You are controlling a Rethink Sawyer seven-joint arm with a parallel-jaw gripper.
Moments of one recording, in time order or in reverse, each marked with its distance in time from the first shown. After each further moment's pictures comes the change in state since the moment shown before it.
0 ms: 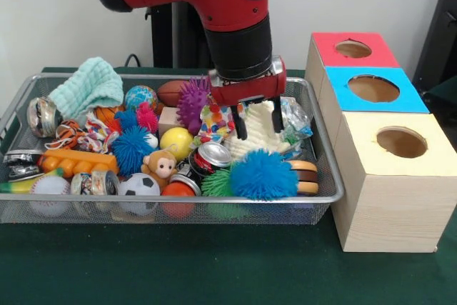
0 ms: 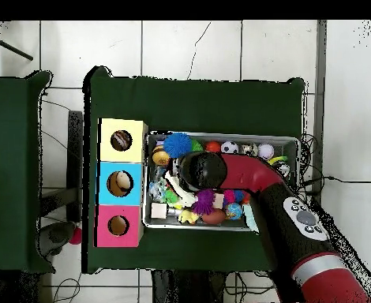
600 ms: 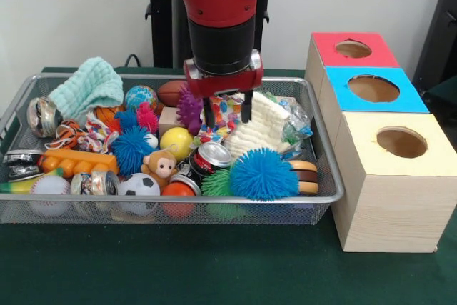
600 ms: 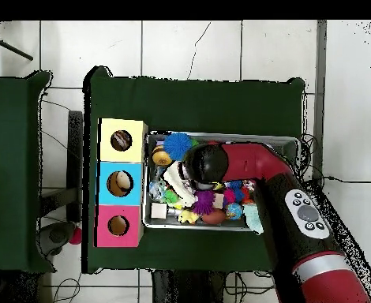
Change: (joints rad) arm 0.022 -0.023 -0.012 -0.095 -0.172 0.258 0.000
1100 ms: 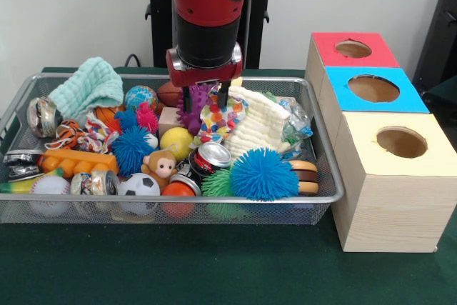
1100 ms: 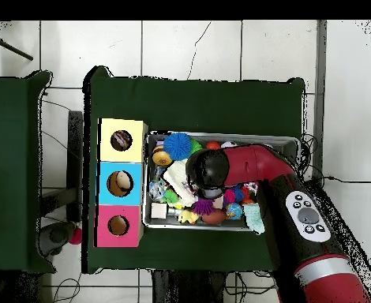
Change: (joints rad) arm -0.002 -0.008 -0.013 0.008 -0.092 0.087 0.000
